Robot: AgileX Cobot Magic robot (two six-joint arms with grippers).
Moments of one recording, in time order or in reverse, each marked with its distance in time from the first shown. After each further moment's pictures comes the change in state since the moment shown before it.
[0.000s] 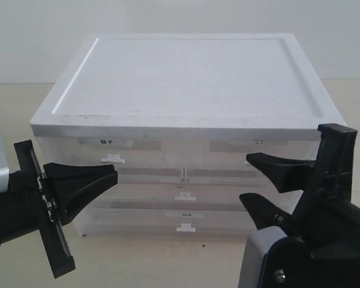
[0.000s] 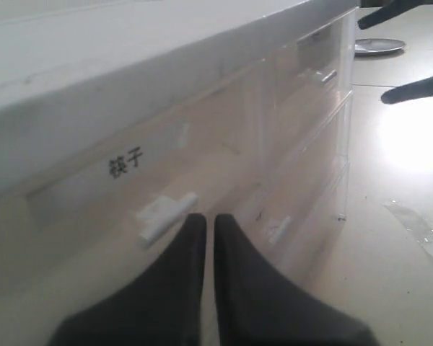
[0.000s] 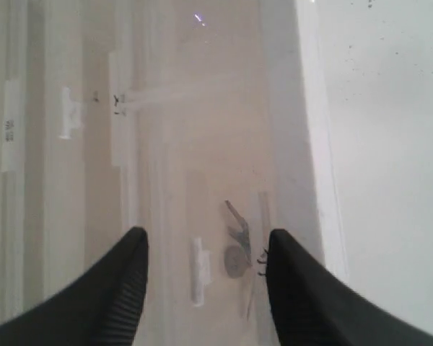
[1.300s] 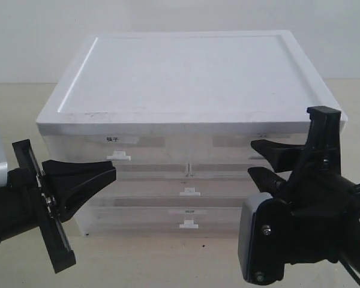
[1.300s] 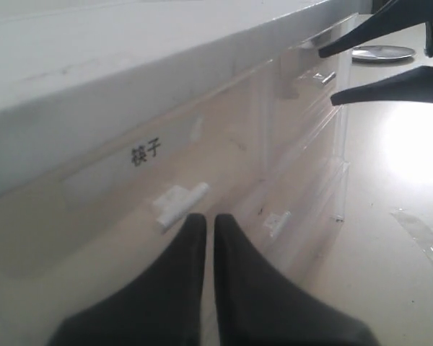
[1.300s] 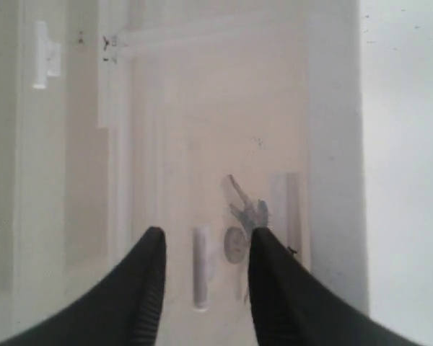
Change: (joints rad) left arm 0.000 0.000 -0.002 -0.020 0.000 -0.022; right arm -0.306 0.096 0.000 -0.295 0.119 0.108
